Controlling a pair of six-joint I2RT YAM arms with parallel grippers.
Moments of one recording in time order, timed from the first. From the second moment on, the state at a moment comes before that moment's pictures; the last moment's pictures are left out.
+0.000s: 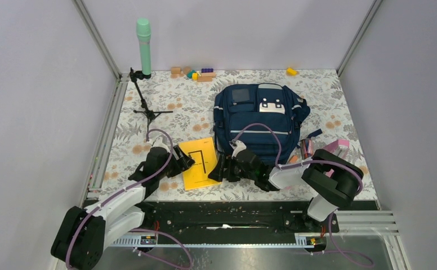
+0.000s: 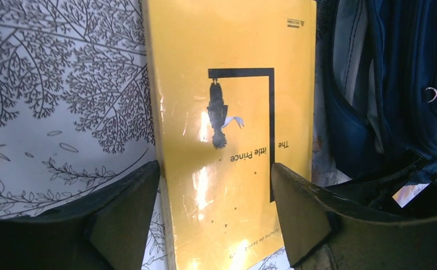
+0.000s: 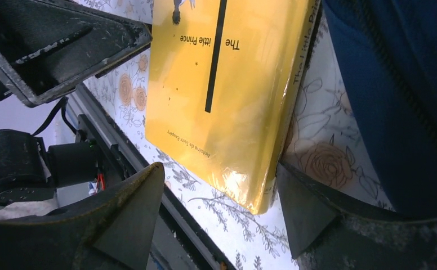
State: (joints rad) left arm -0.40 0.94 0.23 0.05 0.09 -0.82; right arm 0.97 1.63 0.54 0.54 -0.12 0.90
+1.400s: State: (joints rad) left arm -0.48 1.07 0.18 0.35 0.17 -0.84; right arm 0.98 1.37 0.42 0.60 0.07 0.84
